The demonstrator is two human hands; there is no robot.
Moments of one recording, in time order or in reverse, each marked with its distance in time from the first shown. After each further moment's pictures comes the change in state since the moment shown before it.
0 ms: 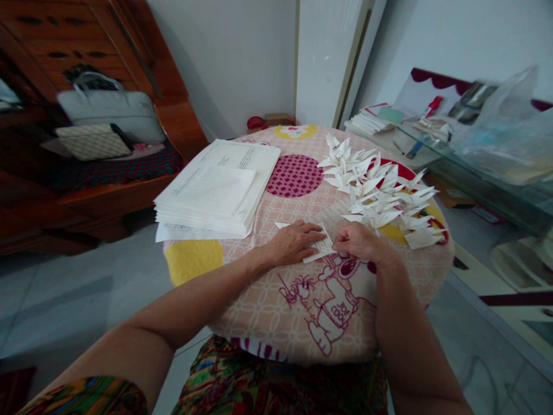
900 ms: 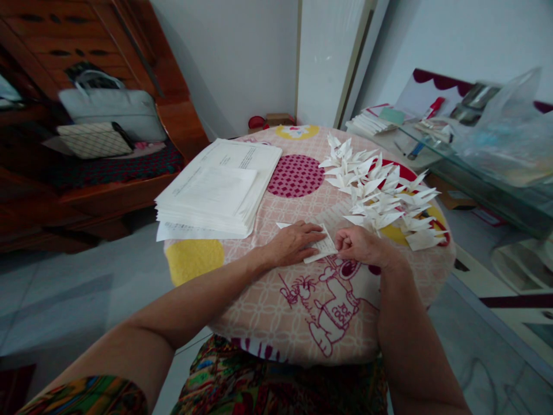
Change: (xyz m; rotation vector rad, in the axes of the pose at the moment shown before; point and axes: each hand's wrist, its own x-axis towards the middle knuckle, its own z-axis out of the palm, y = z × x) left_hand -0.002 0.000 -0.001 -0.049 0.014 -0.012; right_hand -0.005 0.007 -0.003 0.109 -0.094 -0.091
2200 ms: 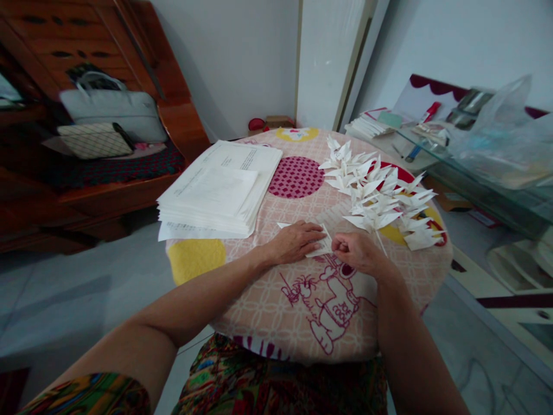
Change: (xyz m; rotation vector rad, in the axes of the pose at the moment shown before) left_hand 0.003 -0.002 0.000 -0.041 0.040 0.011; right_hand -0.008 -0.011 0.020 -0.270 0.189 -0.094
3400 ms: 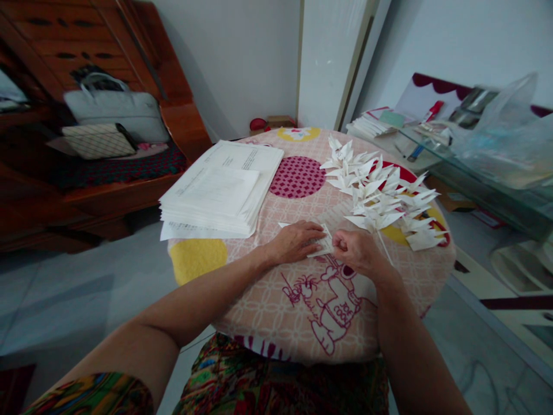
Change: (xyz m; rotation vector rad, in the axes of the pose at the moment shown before) left_hand -0.002 -0.002 0.002 -0.065 0.050 -0.025; right_hand 0.001 -0.008 0.004 -0.138 0.188 -0.015
